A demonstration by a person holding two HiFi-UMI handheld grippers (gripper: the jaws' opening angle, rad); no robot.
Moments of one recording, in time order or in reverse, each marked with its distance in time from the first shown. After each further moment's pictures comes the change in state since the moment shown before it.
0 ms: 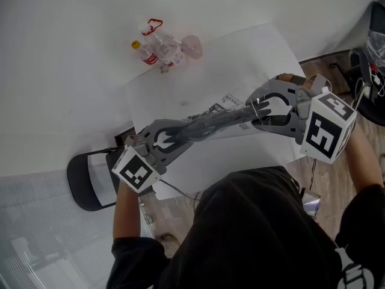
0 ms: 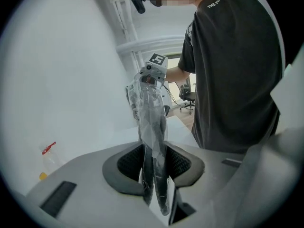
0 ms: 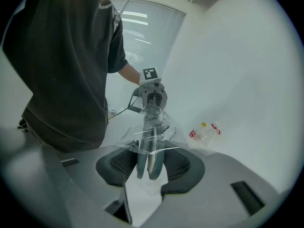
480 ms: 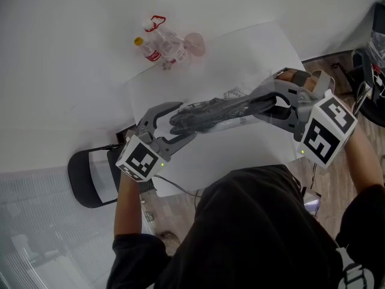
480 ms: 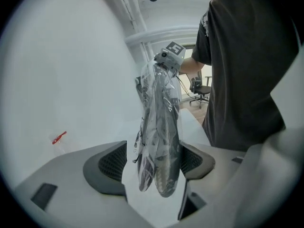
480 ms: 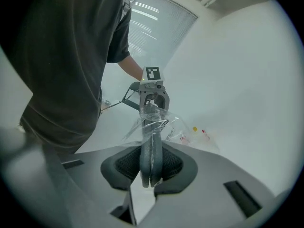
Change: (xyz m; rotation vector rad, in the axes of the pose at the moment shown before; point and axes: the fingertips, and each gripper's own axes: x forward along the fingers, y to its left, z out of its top) left arm 0.006 0.024 -0.021 -0.049 0.103 0.109; right arm 0.002 -0.009 0.002 -0.139 0.056 -0.109
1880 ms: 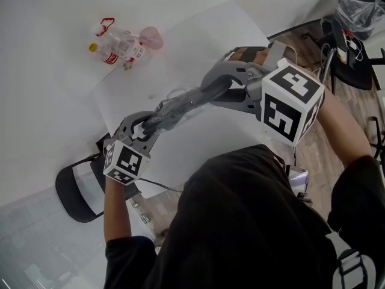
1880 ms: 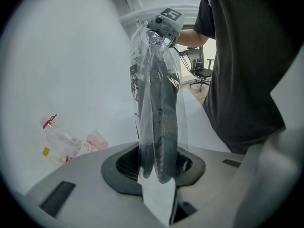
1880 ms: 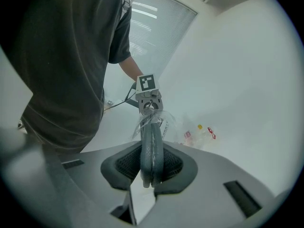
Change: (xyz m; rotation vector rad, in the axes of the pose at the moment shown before) left arm 0.033 -0.019 -0.056 -0.007 0.243 -0.012; right arm 0.005 0.006 -0.006 0.030 0.002 0.055
